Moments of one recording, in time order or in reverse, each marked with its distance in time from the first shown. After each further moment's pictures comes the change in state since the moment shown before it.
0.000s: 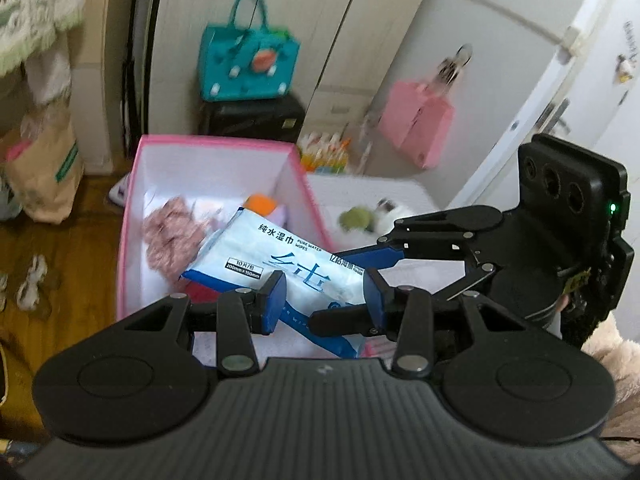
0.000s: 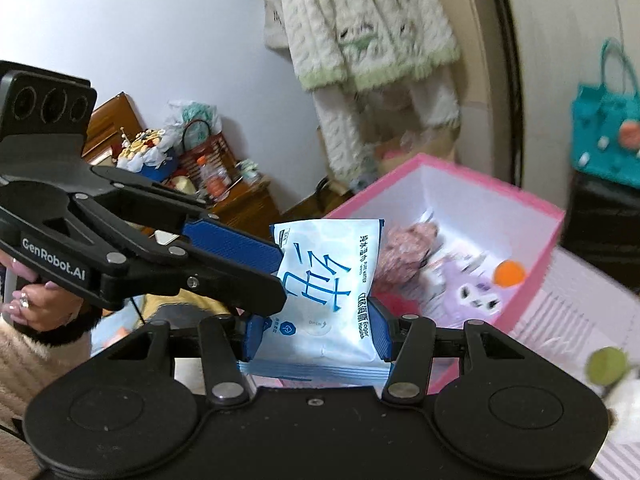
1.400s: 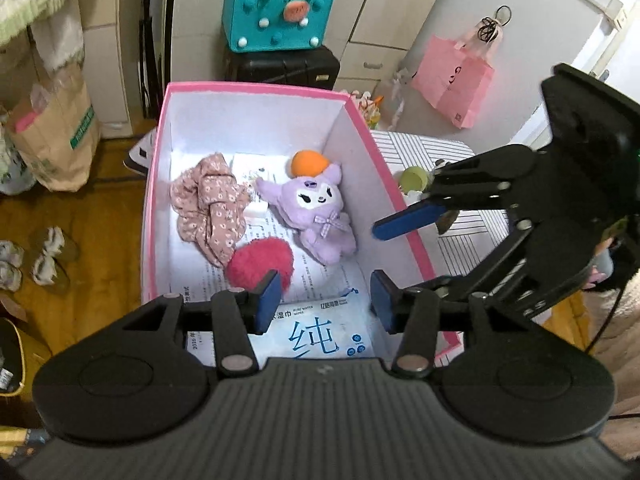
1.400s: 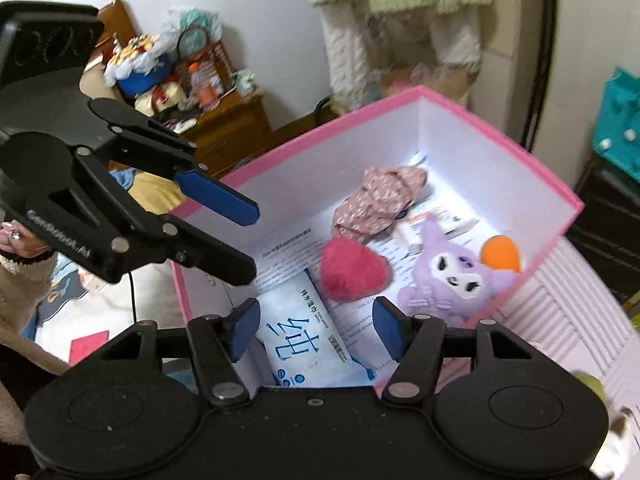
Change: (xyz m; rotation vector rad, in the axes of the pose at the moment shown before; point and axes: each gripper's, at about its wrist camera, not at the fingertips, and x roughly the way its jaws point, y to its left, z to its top) left arm 0.058 0.056 -0.002 -0.028 0.172 0.064; right arm 0.024 -0.025 0.015 -0.147 0.254 -0.046
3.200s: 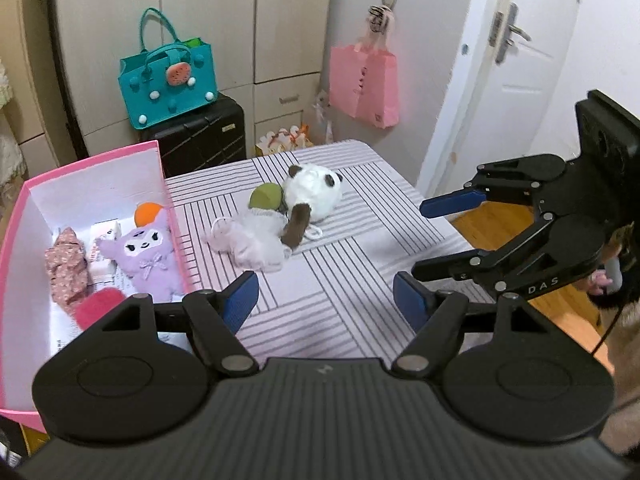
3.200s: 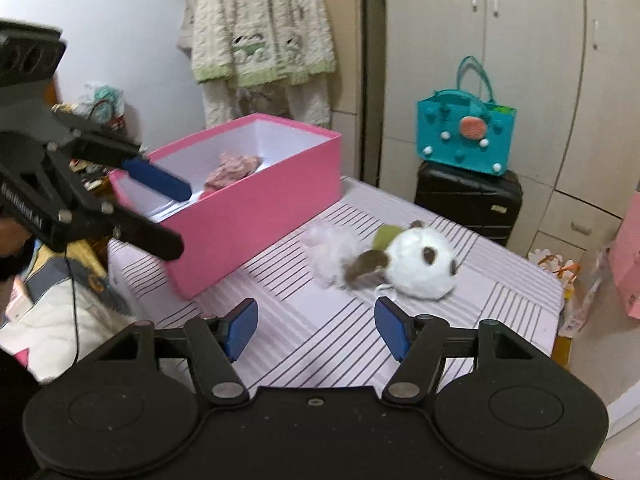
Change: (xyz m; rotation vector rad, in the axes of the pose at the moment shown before) left arm 0.021 -0.192 -0.054 0.318 -0.141 0.000; right arm -0.128 -0.016 -0.205 0.124 -0.315 -0.374
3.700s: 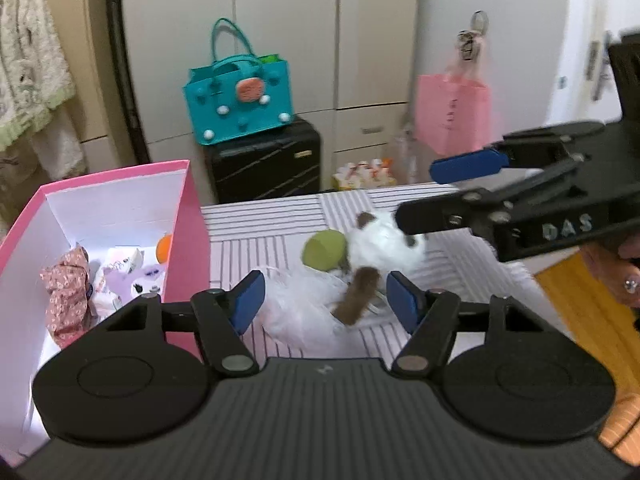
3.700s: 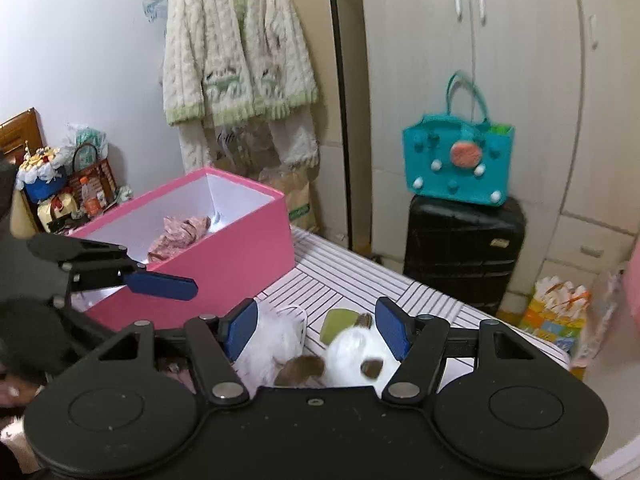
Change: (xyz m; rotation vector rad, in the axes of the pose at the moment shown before) left arm 0.094 0.003 0.029 -0.119 -0.114 0.247; right arm 0.078 -0.079 0.067 0.038 -0.050 0.057
